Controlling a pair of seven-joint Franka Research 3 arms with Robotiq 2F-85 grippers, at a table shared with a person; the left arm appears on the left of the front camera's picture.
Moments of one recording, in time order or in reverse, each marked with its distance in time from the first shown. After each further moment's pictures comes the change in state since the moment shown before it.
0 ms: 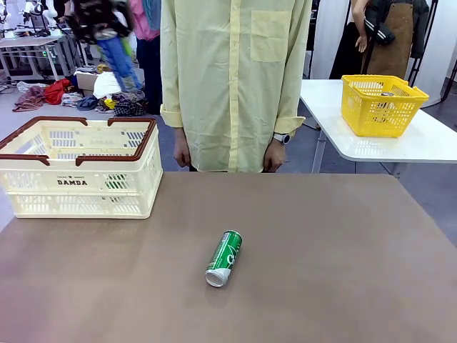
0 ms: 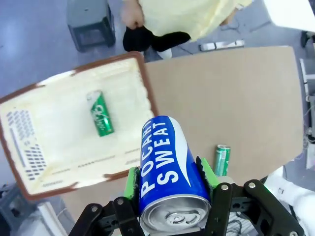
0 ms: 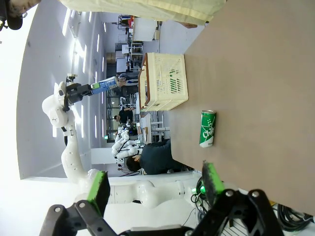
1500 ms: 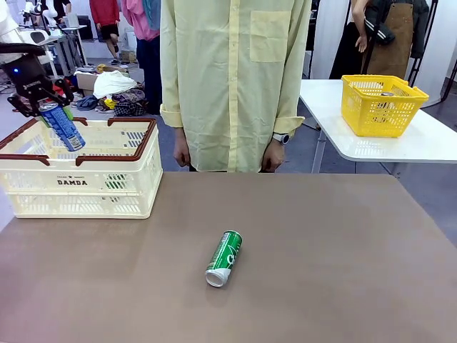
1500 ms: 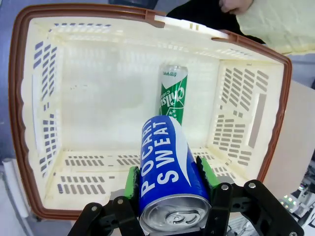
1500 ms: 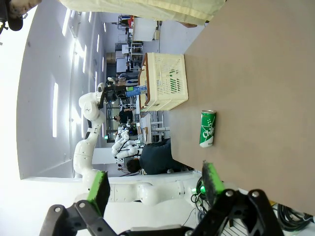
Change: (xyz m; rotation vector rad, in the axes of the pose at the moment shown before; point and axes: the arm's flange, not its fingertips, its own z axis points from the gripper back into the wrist) left arm -0.026 0.209 -0.129 0.004 0.098 0.360; right arm 0.000 0.000 0.000 0.000 0.000 0.000
